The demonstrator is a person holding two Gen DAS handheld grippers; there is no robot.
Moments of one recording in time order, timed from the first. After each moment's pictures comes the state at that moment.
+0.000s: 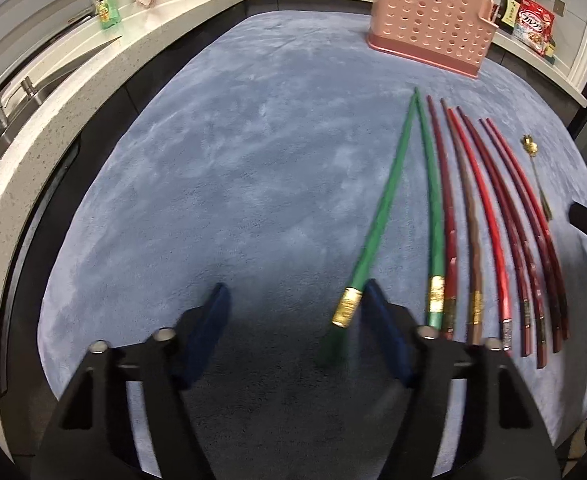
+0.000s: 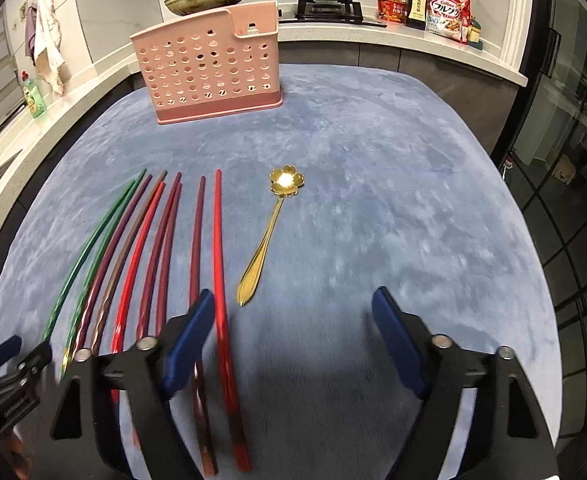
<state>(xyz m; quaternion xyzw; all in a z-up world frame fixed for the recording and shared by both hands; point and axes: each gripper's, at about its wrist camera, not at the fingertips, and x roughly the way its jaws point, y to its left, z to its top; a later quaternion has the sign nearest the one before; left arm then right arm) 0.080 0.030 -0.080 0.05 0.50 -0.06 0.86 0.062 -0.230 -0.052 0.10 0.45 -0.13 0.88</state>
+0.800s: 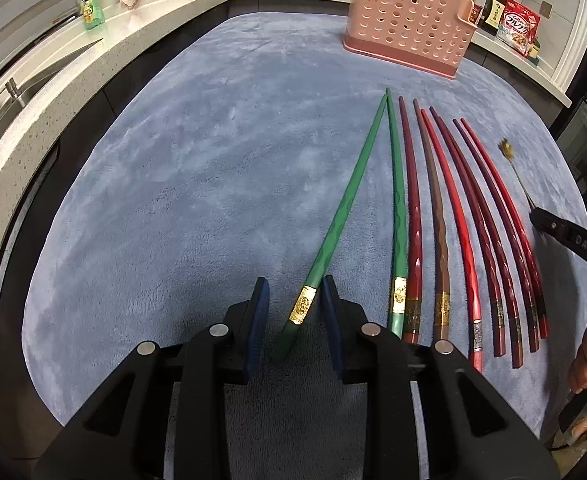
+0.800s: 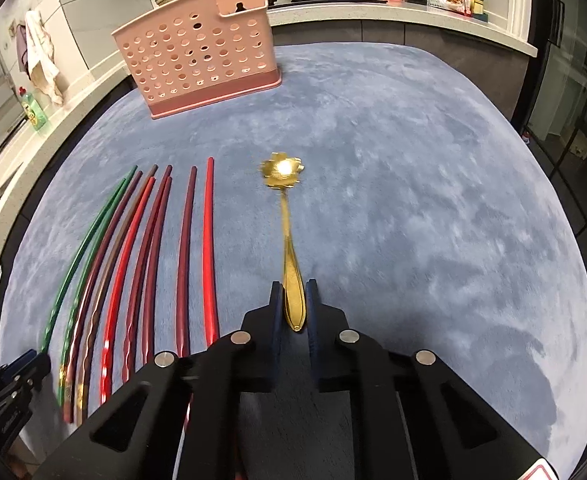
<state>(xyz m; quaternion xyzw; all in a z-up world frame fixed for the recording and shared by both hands) 0.079 0.022 -0.078 0.04 0.50 -0.09 0.86 0.071 -0.244 -0.074 0.14 0.46 -0.11 0.87</state>
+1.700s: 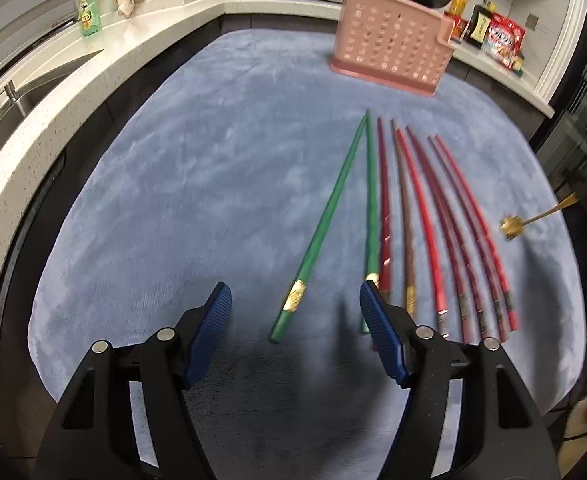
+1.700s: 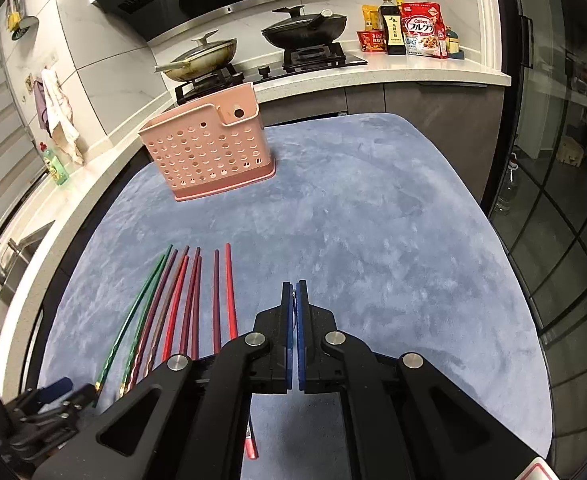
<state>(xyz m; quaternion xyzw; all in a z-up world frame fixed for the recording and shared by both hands) 0.066 0.026 -0.059 0.02 0.49 -0.11 0.87 0.024 -0.267 0.008 0.17 0.37 -0.11 0.91</state>
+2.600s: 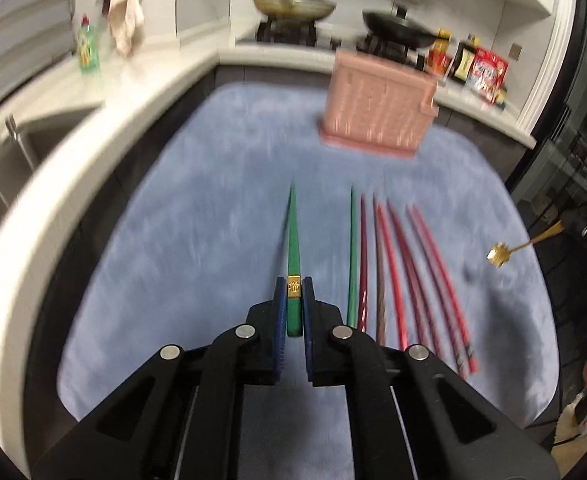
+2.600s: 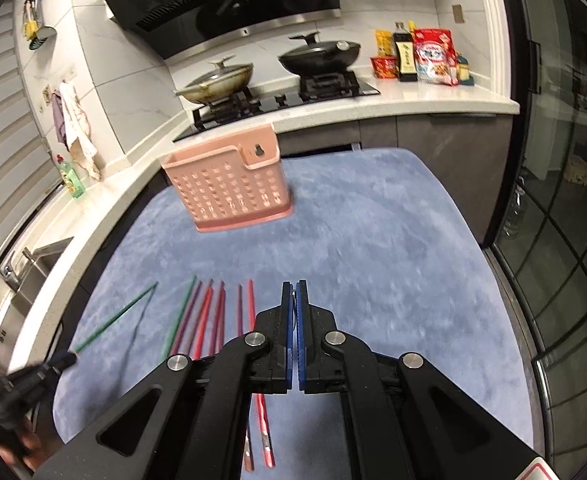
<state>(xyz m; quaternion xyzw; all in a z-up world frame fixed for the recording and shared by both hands) 0.088 0.037 0.027 0.00 0.42 -0.14 0.90 0.025 -0.267 0.055 0.16 0.33 -0.09 0.93</state>
